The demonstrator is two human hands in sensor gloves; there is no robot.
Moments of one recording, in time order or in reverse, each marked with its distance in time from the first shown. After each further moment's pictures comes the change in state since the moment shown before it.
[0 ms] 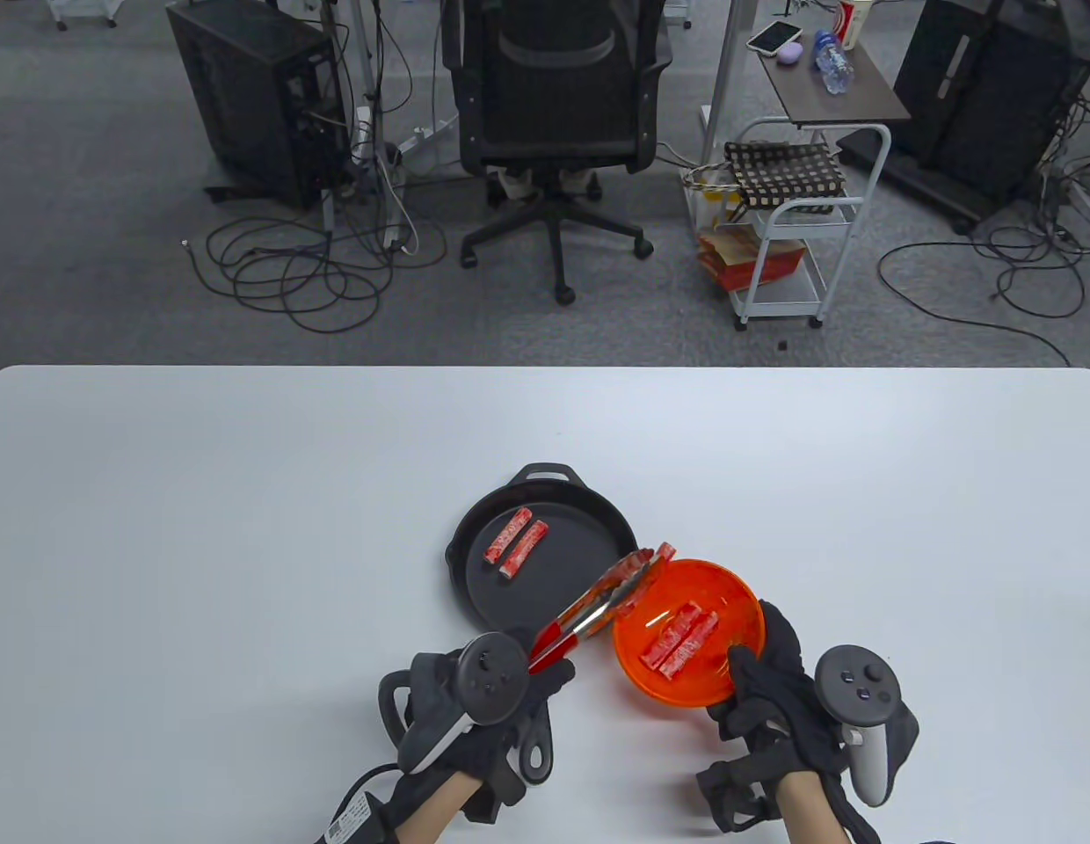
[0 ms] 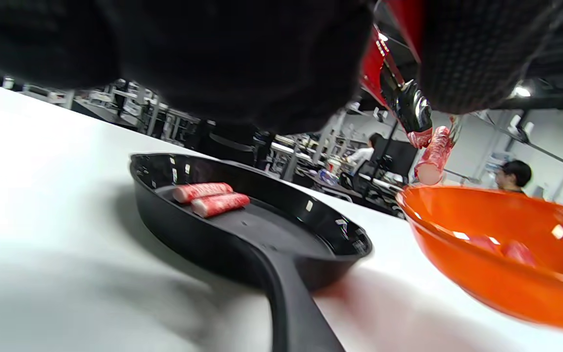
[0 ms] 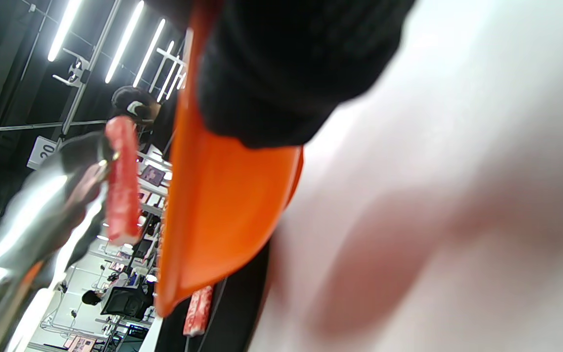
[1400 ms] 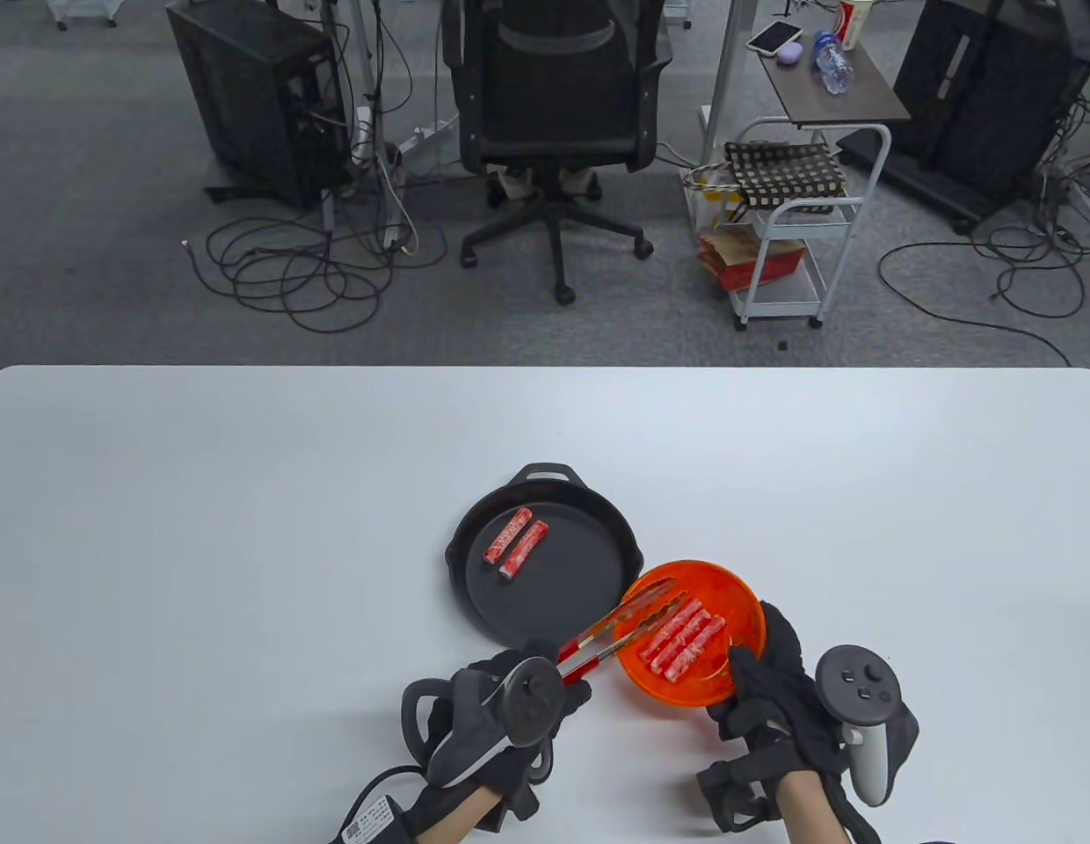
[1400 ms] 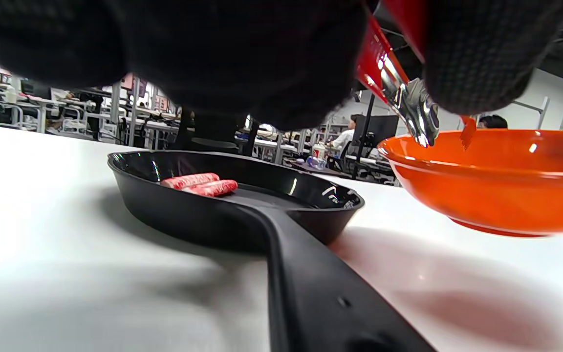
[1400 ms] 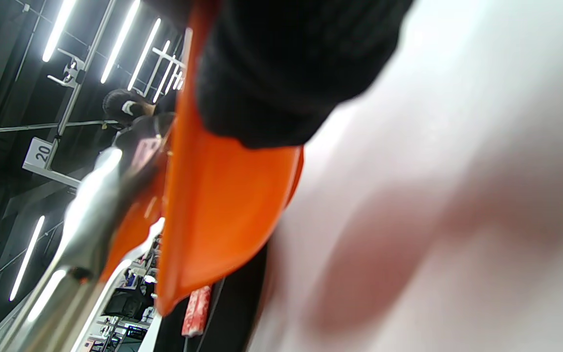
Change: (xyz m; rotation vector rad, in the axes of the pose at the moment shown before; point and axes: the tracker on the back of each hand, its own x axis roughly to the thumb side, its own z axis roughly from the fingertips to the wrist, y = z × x) left_hand 0.031 -0.029 0.010 -0.027 -0.115 -0.180; right_hand 0.001 0.001 0.000 0.010 0.010 -0.009
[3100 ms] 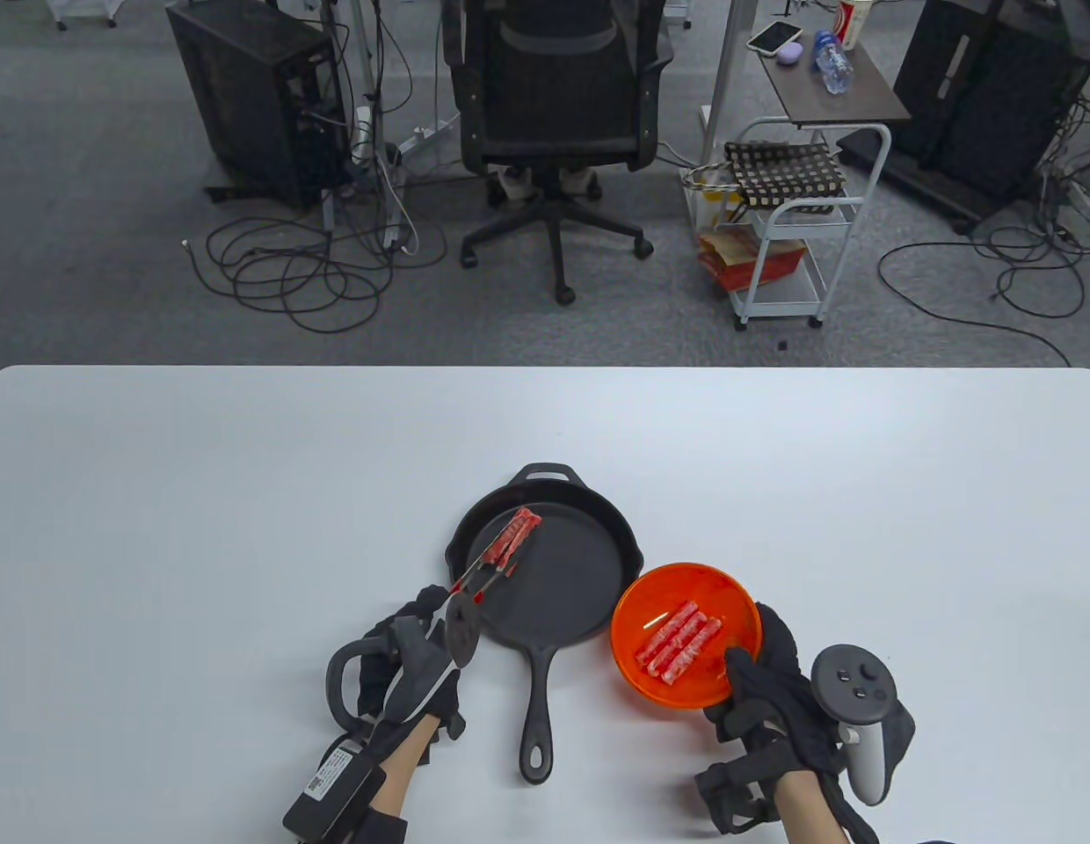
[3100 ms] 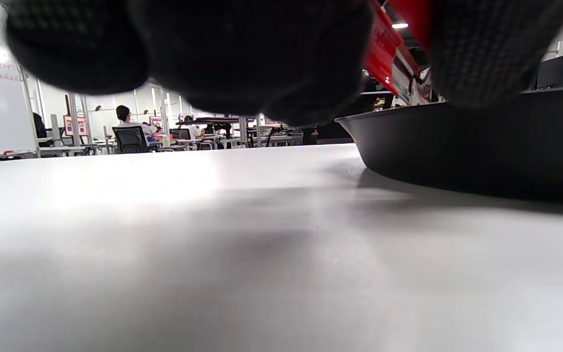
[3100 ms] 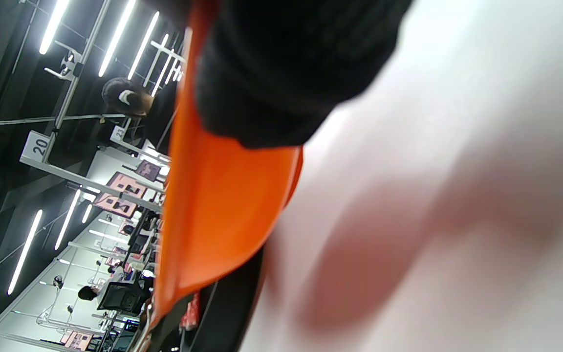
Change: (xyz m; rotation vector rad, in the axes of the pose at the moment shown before) left_hand -0.095 -0.032 -0.045 0.032 0.377 -0.262; right_hand 0.000 0.002 0.000 0.005 0.004 0.010
